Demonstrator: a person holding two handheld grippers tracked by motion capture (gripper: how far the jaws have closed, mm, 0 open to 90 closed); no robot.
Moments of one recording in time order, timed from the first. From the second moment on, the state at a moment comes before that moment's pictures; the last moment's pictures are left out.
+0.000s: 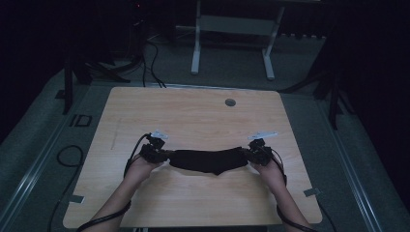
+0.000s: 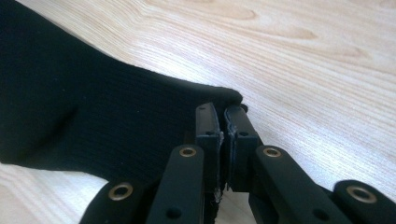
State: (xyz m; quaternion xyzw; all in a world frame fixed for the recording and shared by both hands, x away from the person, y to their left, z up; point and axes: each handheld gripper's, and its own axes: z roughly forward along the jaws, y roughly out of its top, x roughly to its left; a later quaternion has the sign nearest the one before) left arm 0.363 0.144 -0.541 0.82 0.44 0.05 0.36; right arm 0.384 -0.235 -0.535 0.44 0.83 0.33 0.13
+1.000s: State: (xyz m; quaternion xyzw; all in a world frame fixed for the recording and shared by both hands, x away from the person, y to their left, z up) left arm 0.349 0.147 -0.529 0.81 0.43 0.10 0.38; right arm 0.382 -0.237 -0.522 0.42 0.82 0.36 0.13
